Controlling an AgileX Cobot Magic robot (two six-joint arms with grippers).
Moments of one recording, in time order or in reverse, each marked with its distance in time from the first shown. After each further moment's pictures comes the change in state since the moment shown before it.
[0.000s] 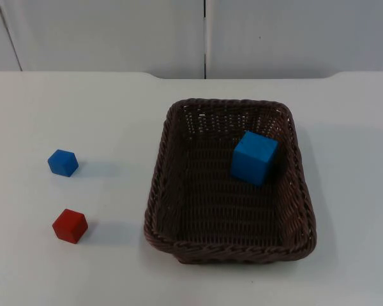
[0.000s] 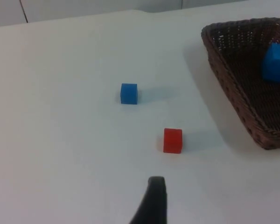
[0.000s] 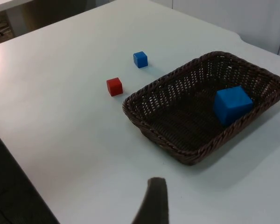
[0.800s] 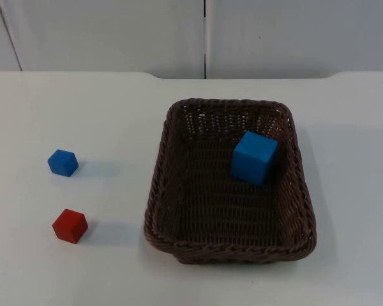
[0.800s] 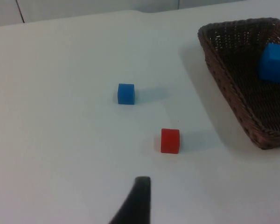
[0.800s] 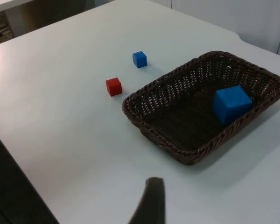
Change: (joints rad) right arm 0.000 0.000 0.000 -0.002 0.000 0.005; left arm 0.000 0.000 0.000 -0.007 0.000 0.004
